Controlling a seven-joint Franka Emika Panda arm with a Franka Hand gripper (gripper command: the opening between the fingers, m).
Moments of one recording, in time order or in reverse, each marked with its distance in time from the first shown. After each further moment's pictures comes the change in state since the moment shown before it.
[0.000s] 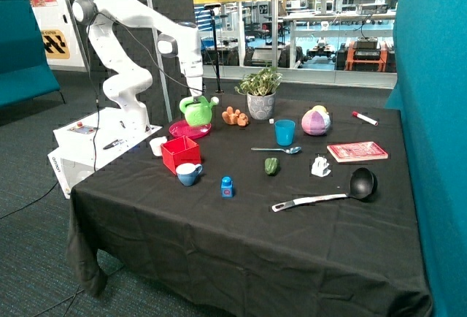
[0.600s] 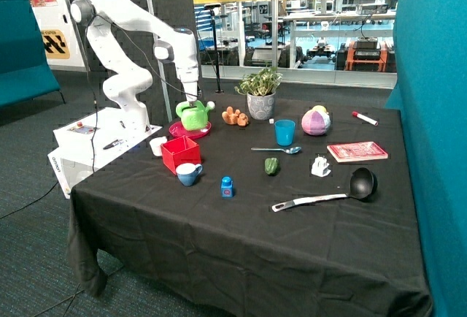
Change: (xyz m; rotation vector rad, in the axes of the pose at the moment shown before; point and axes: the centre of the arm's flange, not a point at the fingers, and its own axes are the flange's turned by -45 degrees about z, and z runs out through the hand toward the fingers) arm -0.016 -0.015 0.023 0.001 -0.001 0.025
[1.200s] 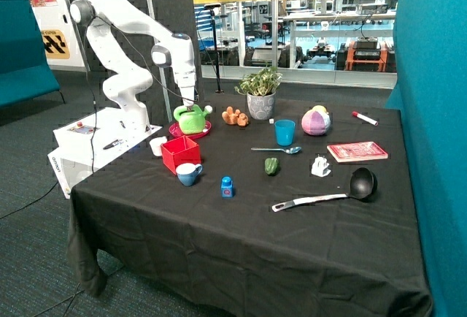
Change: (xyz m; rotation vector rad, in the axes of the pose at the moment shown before) arm -0.011 -0.004 0.017 0.000 0.000 0.018
